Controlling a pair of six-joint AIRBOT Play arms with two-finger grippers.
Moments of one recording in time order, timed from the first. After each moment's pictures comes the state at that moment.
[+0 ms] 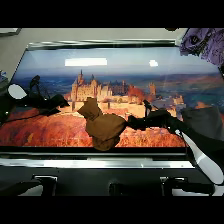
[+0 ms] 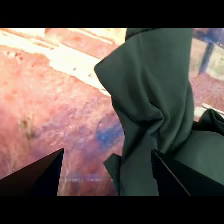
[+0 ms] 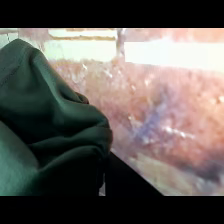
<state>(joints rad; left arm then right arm) -0.04 -1.29 1.16 1.20 -1.15 -1.85 0.19 -1.52 0.80 2.64 -0.79 -1.98</state>
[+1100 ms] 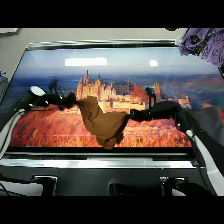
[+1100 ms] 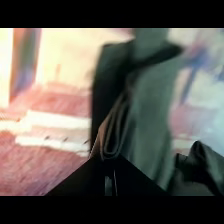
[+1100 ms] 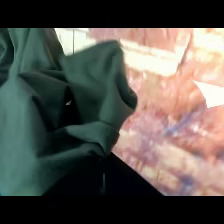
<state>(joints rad) 0.00 -1.61 1.29 0.83 -0.97 -1.50 0.19 -1.30 0.96 2.36 -0.90 -1.84</state>
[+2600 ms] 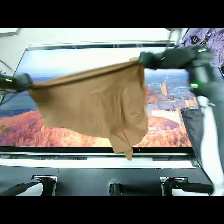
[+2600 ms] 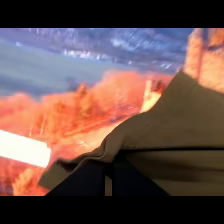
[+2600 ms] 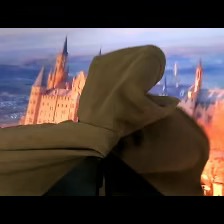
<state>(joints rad) 0.11 -1.31 1.43 1.51 -1.15 -1.76 0.19 -1.56 1.73 1.86 -0.91 -1.41</state>
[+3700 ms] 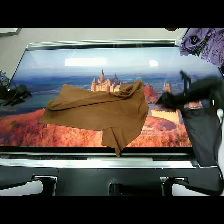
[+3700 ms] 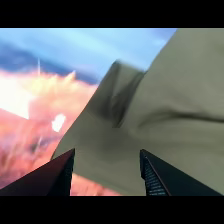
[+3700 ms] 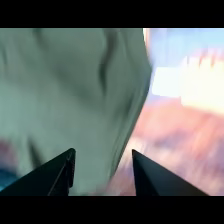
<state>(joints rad) 0.36 -1.42 1.41 1.34 -1.21 -1.63 -0.21 -1.39 1.18 2.22 -1.32 -1.79</state>
